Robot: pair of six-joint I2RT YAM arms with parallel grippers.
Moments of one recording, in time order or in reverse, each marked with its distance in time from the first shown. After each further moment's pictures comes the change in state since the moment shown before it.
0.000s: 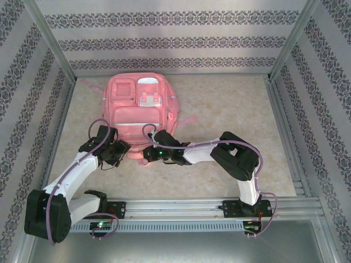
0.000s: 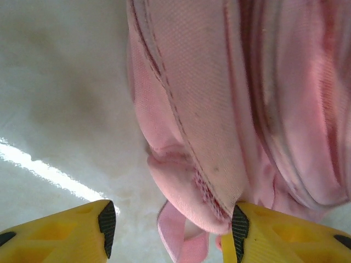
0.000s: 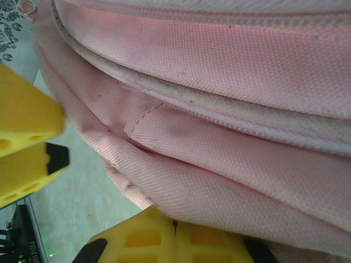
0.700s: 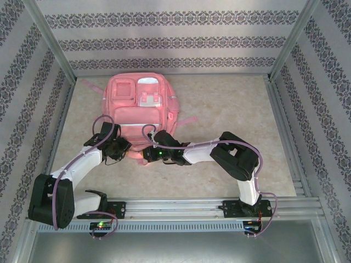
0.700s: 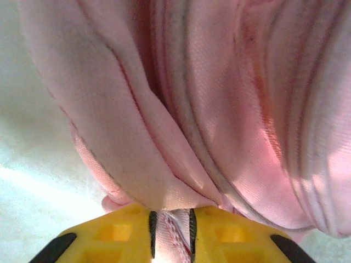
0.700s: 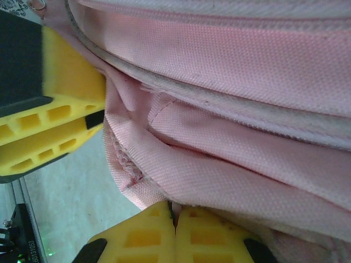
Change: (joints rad) left arm 0.000 0.096 0.010 0.154 0.009 0.006; right arm 0.006 0.002 0.001 0.000 0.000 -0.006
